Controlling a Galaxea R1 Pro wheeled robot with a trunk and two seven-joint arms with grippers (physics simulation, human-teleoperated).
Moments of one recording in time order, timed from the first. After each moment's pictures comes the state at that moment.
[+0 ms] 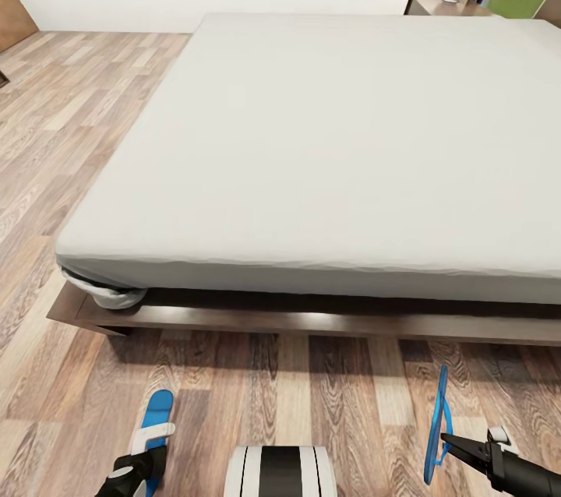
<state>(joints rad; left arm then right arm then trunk) -0.38 0.05 0.15 -0.45 0.03 0.09 0.14 -0.38 -0.53 -0.08 -0.35 -0.39 0.52 1.47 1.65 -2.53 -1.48</state>
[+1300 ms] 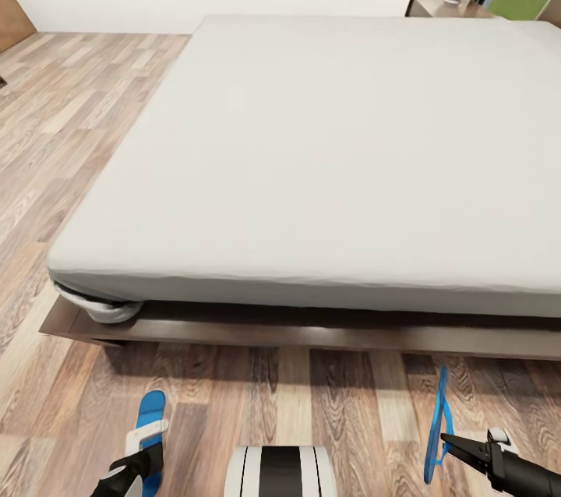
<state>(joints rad) -0.38 0.06 0.17 -0.45 0.15 0.09 0.14 -0.38 -0.53 -0.08 -0.35 -0.39 0.52 1.47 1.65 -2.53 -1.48</state>
